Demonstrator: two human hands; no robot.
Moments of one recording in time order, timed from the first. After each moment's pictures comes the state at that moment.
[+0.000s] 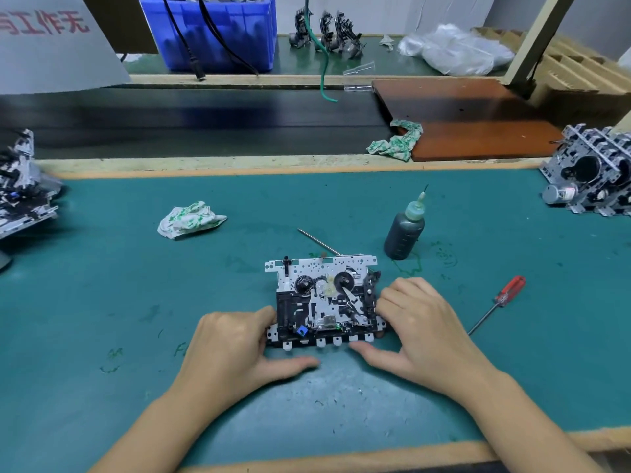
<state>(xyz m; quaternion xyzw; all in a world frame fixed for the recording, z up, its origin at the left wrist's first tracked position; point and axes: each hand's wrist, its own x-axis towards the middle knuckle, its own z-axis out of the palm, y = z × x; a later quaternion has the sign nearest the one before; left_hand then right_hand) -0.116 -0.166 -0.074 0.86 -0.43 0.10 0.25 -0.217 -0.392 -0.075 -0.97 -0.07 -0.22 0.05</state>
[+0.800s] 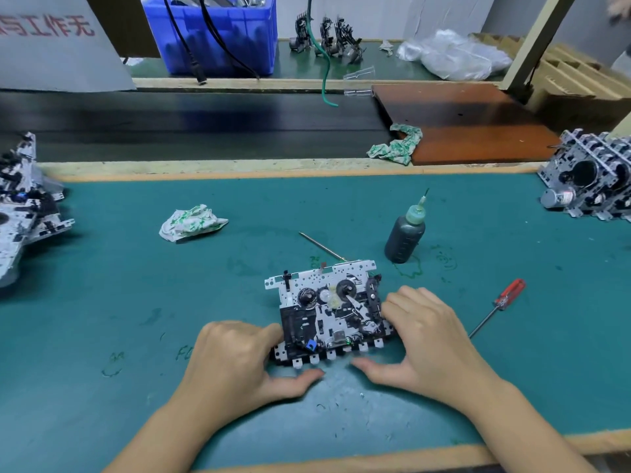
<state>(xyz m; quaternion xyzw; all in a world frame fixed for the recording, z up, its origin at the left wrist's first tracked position) -0.120 -0.164 -0.078 0.83 -0.48 0.14 0.23 -0.223 -0.385 -0.075 -0.97 -0.04 -0.24 0.06</state>
